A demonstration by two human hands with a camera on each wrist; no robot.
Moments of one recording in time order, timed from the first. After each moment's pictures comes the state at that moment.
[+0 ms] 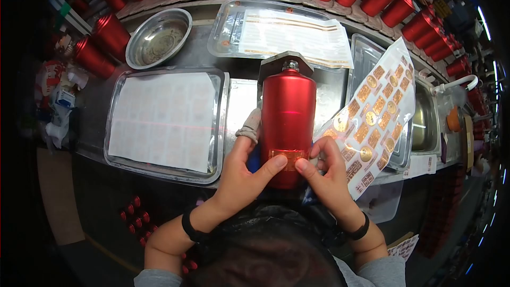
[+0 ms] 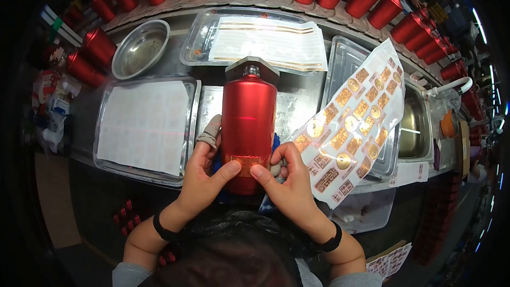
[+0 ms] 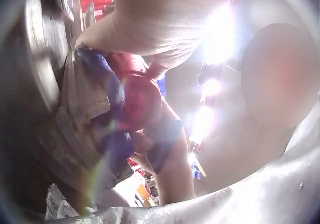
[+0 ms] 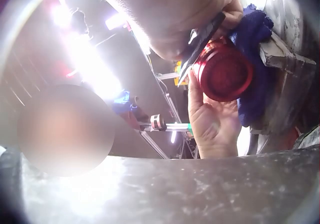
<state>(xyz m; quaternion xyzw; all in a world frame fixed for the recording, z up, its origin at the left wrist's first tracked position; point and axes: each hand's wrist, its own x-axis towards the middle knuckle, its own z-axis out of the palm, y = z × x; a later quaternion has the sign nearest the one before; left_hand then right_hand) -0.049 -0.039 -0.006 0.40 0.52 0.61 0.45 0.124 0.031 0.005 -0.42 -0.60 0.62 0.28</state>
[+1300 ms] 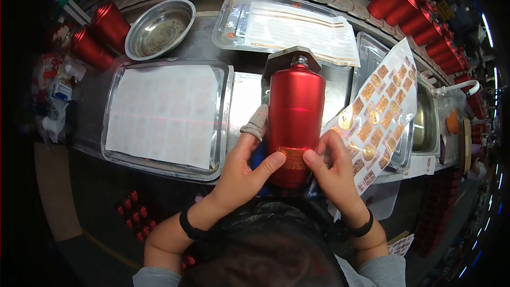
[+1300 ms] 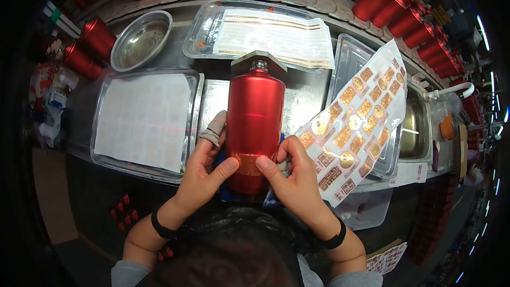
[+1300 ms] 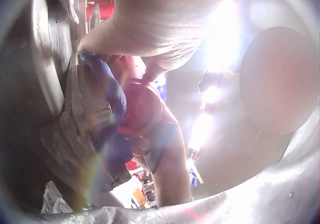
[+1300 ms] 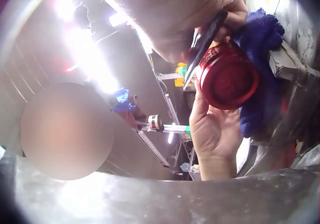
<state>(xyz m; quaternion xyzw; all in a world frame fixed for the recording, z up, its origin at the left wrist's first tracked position) -0.058 -0.043 -0.011 0.40 0.49 0.61 0.48 0.117 0.039 0.011 -0.43 -0.65 0.56 0.26</state>
